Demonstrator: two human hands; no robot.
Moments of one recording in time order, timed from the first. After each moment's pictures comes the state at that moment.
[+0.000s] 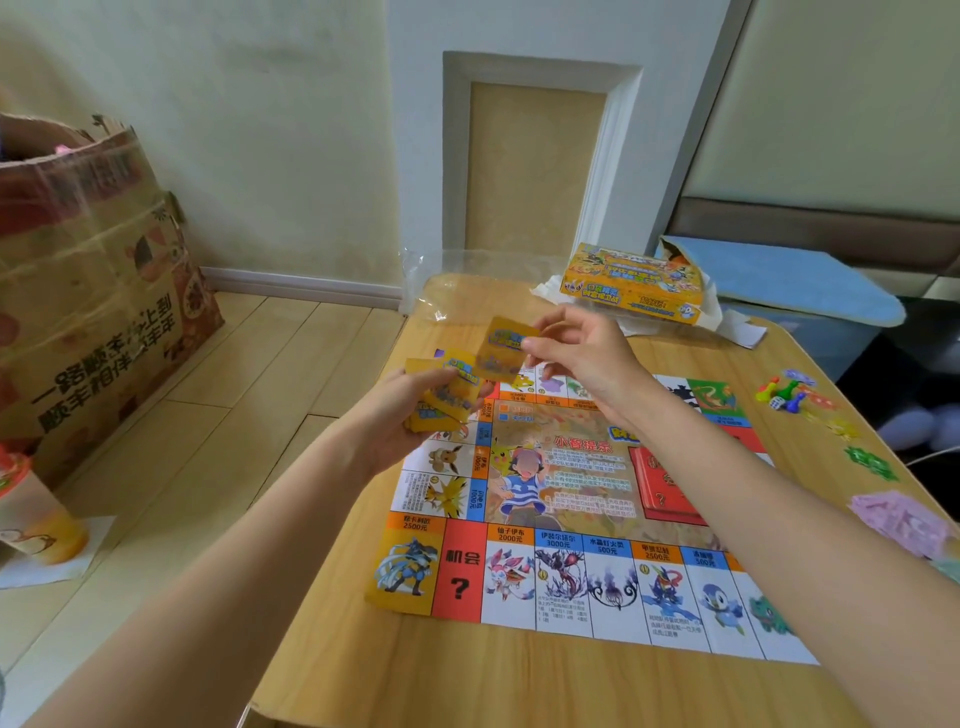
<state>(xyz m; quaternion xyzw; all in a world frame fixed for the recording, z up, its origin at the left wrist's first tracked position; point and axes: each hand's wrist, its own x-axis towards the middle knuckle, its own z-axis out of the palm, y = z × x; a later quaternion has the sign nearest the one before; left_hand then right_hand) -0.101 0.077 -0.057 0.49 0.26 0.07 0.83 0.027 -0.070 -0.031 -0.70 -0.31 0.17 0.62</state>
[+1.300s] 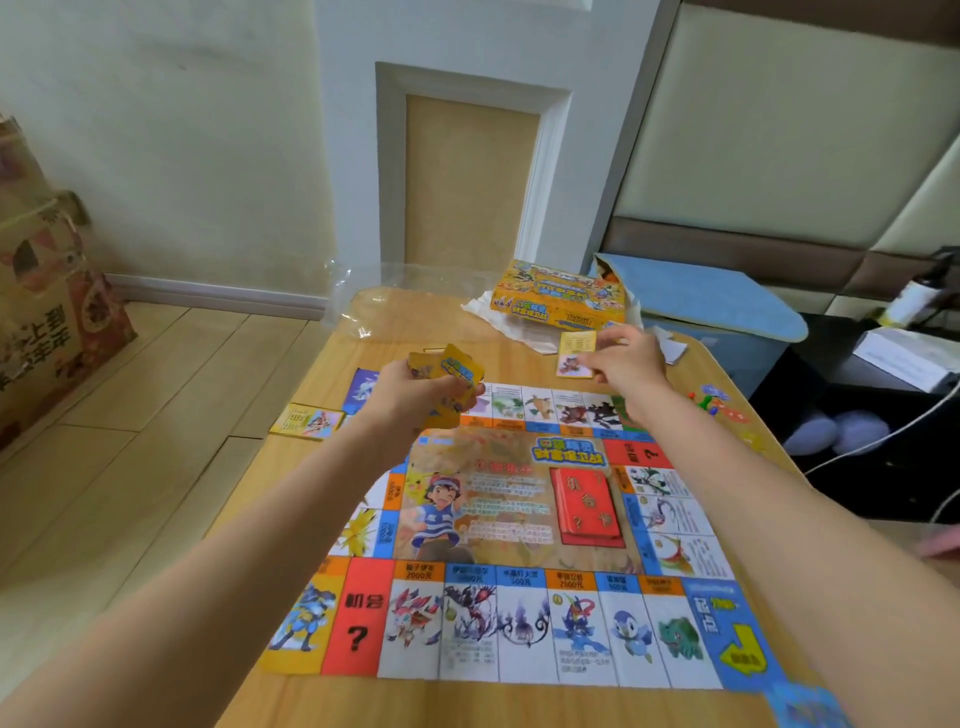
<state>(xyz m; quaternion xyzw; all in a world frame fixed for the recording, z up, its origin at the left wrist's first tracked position) -0.032 0.026 -0.052 0.62 0.22 0.14 0.74 0.126 -0.136 -0.038 -0.84 -0.06 0.04 0.55</state>
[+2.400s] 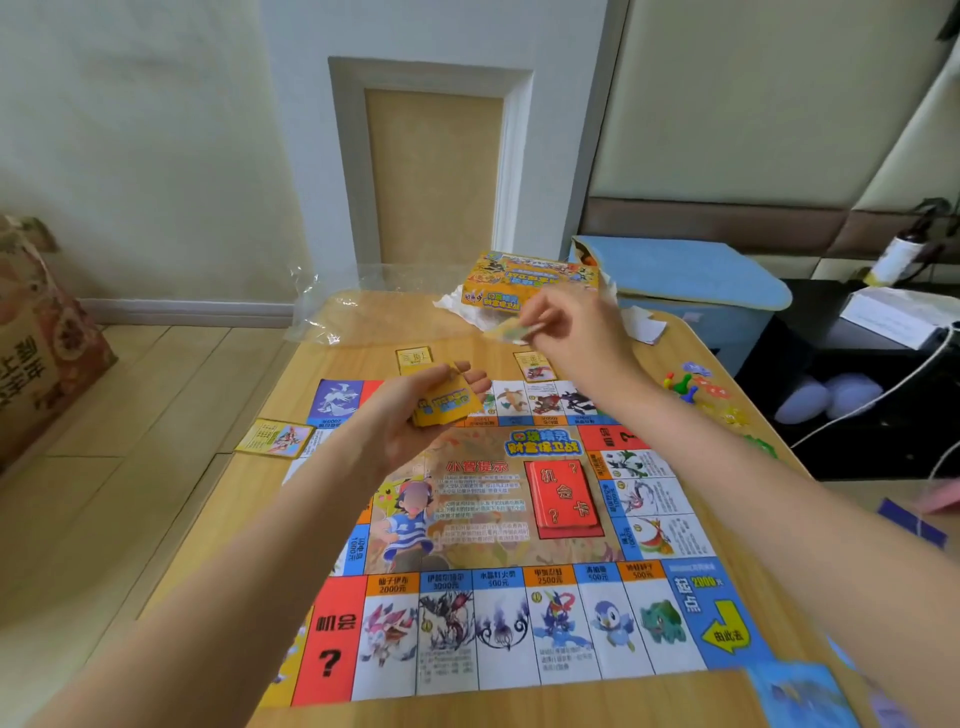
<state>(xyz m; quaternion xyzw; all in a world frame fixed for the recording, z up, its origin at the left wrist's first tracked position) -0.011 0.004 -0.049 0.41 0.20 0.04 0.89 0.094 -0.141 -0.020 -0.79 -0.40 -0.13 0.45</state>
